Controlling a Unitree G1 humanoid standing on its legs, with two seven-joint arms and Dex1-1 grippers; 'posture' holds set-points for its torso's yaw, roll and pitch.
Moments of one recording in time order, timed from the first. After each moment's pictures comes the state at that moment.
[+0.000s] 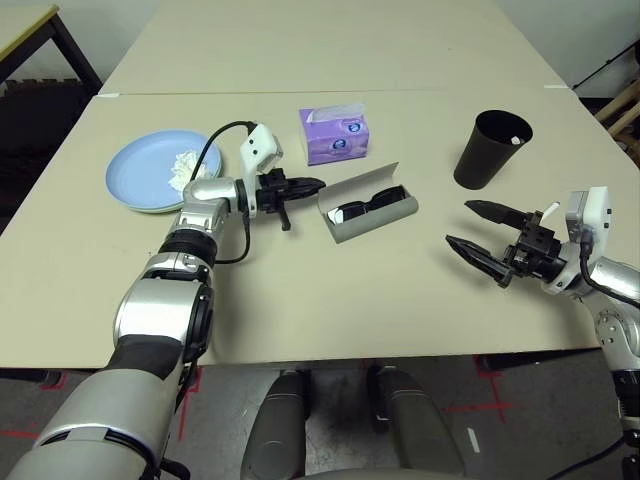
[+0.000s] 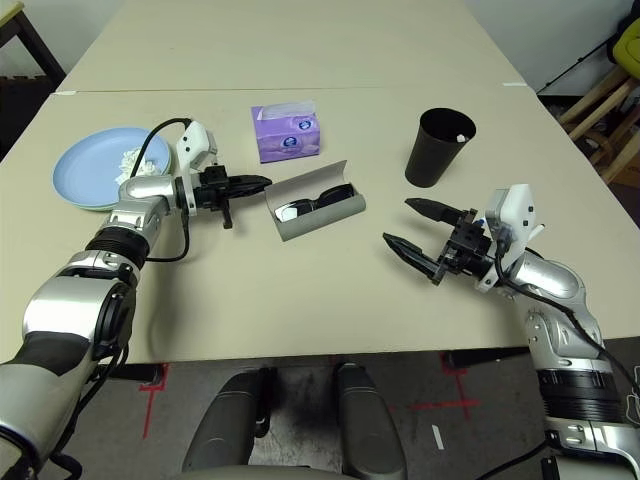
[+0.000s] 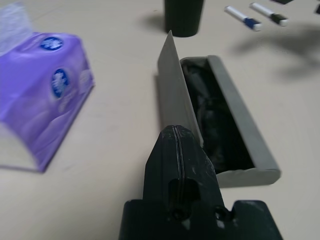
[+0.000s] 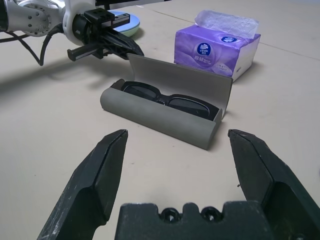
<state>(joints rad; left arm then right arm) -1.05 0.35 0.01 1.19 -0.07 -0.29 -1.28 -0.20 -0.58 -0.19 0.07 0.47 0.04 1.06</state>
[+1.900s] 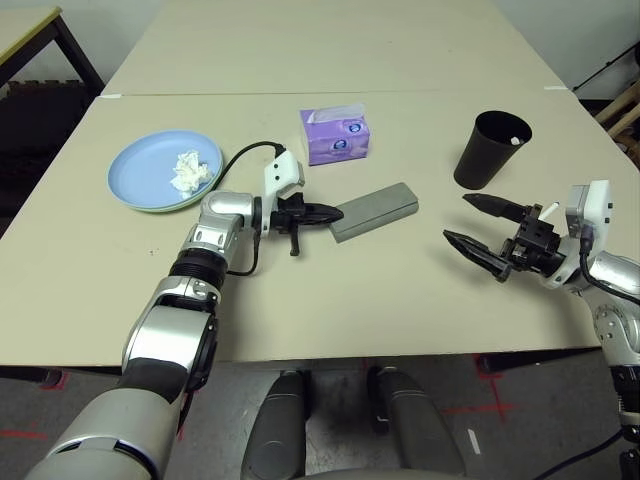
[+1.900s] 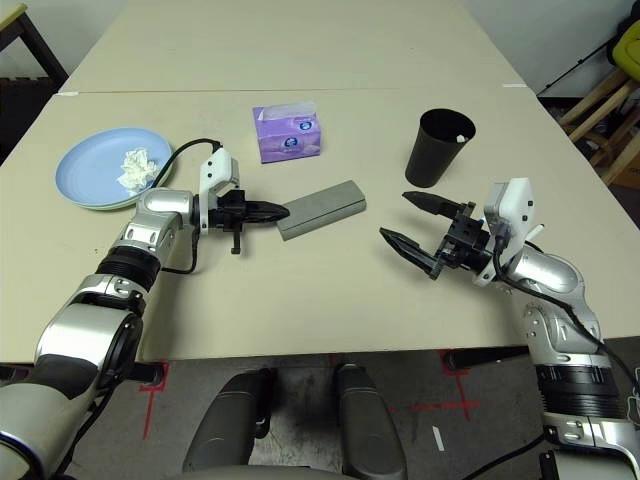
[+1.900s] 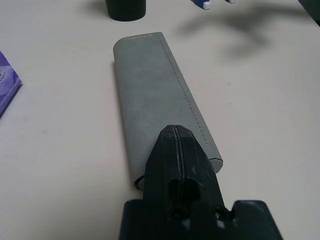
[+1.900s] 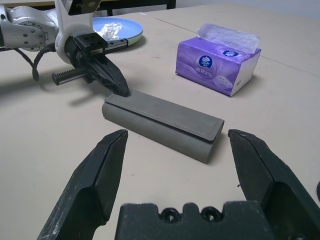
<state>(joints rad) -0.91 0.34 -0.09 0.92 -0.08 -0.16 -1.33 -0.22 -0.58 -0.18 0.05 0.47 0.03 1.05</state>
